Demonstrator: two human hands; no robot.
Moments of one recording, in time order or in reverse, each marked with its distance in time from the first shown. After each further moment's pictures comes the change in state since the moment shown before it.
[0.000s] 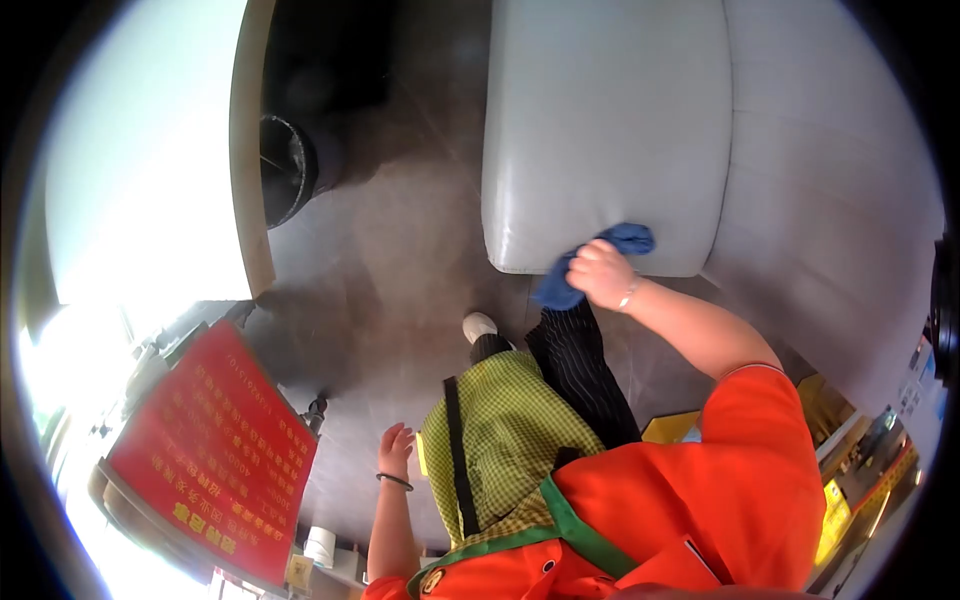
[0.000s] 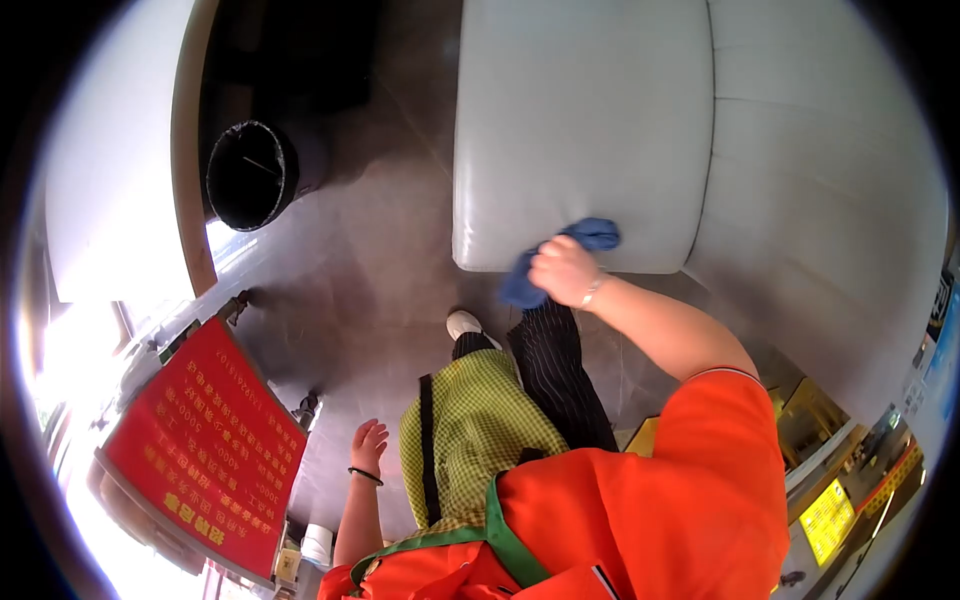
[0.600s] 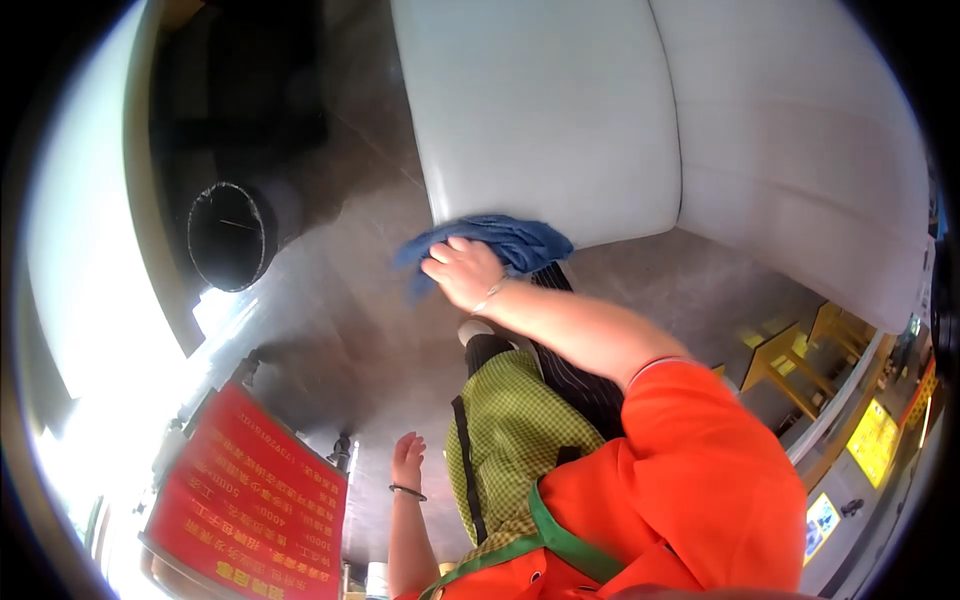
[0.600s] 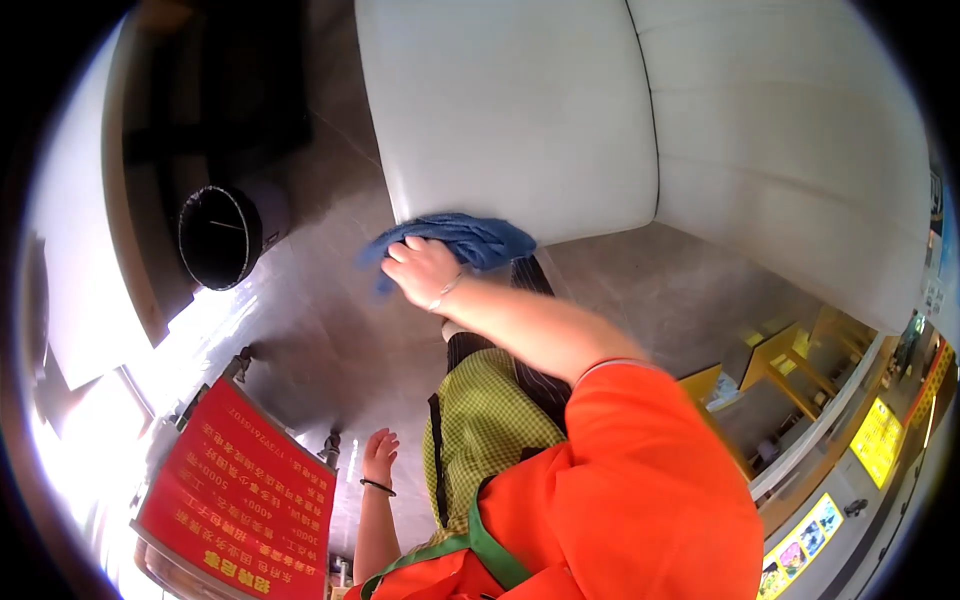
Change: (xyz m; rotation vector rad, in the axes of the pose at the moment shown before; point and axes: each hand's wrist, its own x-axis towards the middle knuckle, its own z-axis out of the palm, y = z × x) left_hand 0.017 0.016 0.016 0.252 -0.084 0.043; right_hand 0.111 -0.067 0.037 0.043 0.414 0.387
